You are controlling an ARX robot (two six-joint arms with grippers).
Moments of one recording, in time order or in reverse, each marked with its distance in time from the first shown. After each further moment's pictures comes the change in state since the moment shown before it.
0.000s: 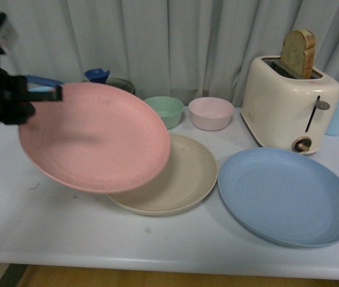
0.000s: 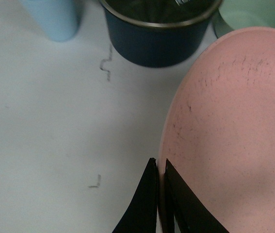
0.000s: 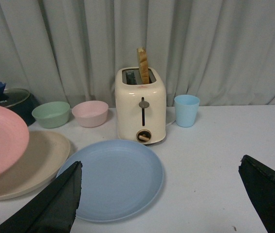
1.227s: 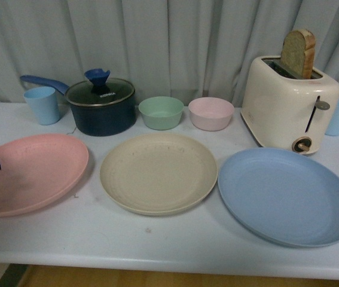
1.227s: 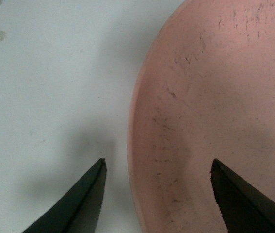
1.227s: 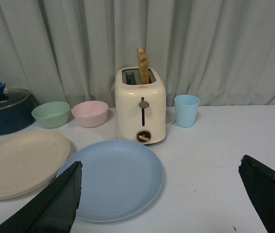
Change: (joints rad) left arm 0.343 0.369 0.023 0.150 0.049 -0.040; right arm 0.000 0.000 0.000 0.000 0.000 0.000
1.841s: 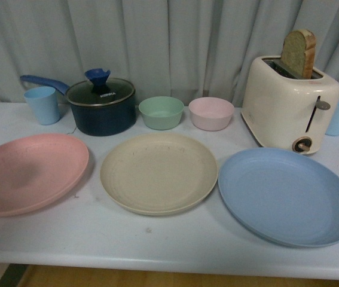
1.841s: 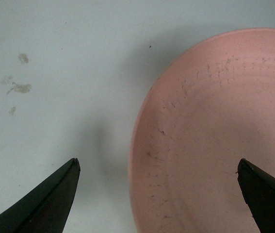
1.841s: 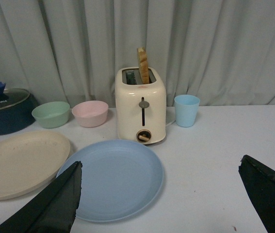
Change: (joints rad) left arm -0.001 -0.082 0.027 -0.041 0.009 0.032; right arm 0.000 0.000 0.000 0.000 0.000 0.000
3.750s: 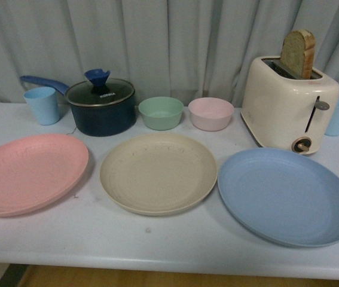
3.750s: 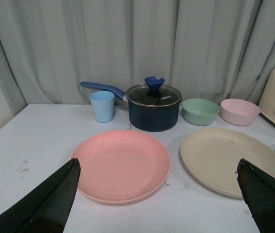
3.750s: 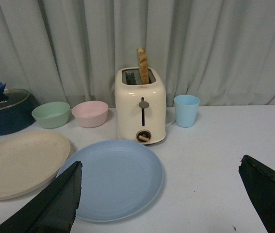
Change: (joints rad) left arm -0.263 -2.046 -0.998 -0.301 0.040 0.080; right arm 0.000 0.000 0.000 0.000 0.000 0.000
